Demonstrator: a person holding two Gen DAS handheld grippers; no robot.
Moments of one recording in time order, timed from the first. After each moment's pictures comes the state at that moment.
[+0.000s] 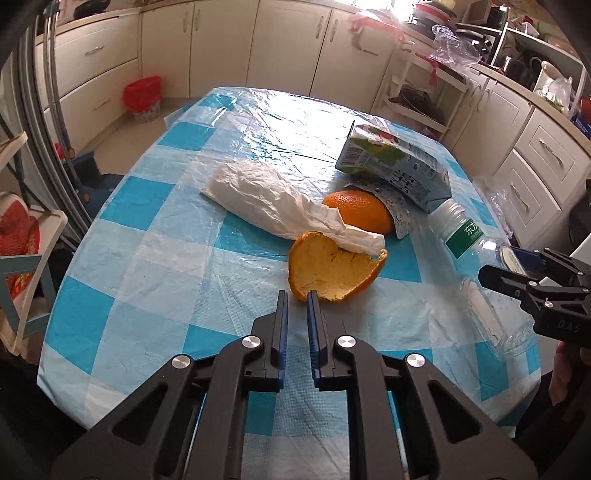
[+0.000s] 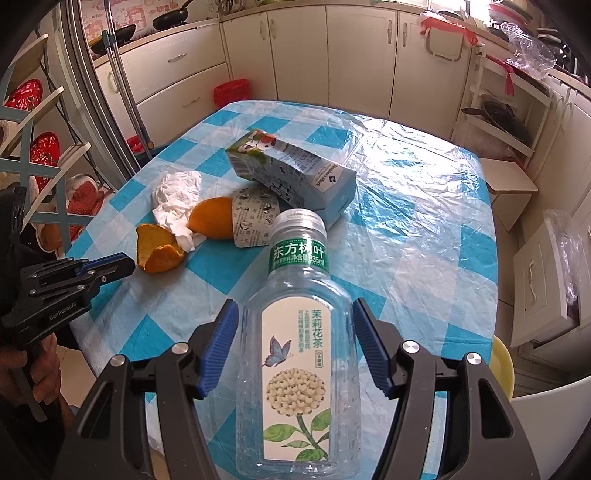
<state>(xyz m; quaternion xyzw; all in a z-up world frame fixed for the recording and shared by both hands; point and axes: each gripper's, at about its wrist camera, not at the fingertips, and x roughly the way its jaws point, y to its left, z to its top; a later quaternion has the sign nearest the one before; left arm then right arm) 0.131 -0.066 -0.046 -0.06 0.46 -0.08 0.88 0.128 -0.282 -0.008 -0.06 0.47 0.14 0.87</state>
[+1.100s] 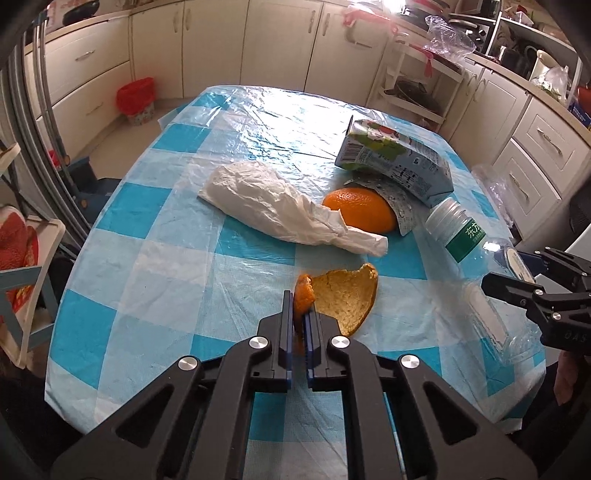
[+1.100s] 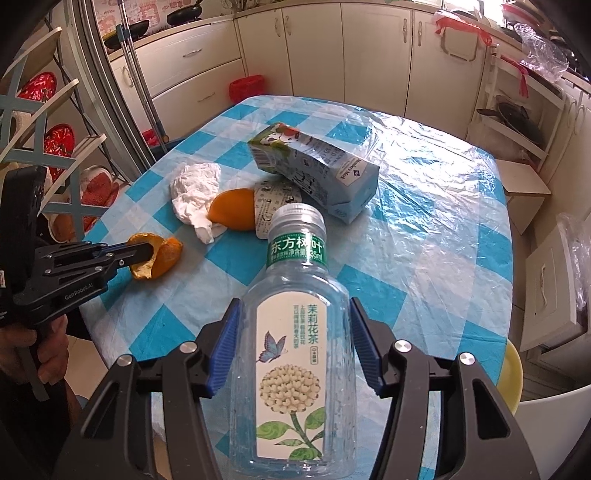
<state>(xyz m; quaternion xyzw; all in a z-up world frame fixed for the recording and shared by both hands) 0.134 -0.066 -0.048 -0.03 0.47 -0.09 0.88 0.124 -0.276 -0.011 -0.05 0.47 0.17 0.86</state>
